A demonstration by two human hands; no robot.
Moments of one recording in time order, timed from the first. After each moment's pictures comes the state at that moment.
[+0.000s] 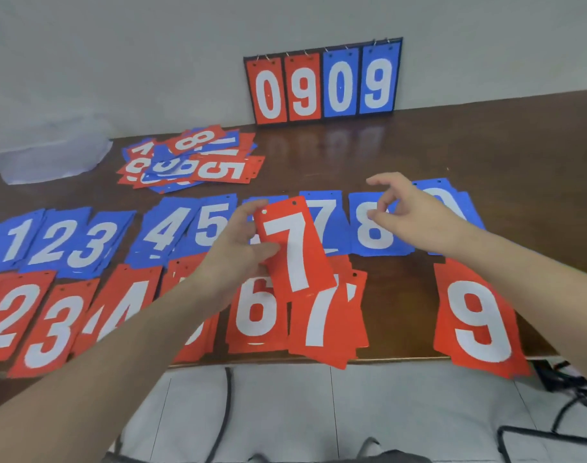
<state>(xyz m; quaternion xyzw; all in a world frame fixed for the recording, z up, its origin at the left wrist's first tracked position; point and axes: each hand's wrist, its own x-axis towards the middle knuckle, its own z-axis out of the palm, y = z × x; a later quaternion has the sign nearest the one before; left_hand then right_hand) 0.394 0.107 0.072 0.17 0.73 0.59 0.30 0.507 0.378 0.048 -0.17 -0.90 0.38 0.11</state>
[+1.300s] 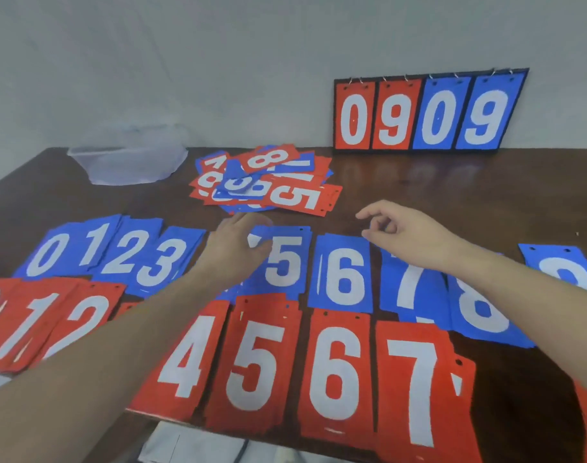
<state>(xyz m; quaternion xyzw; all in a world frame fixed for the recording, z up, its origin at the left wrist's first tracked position) 0.237 0.041 0.054 0.26 0.93 0.26 0.03 0.353 0.325 0.058 -0.07 -0.92 0.38 0.02</state>
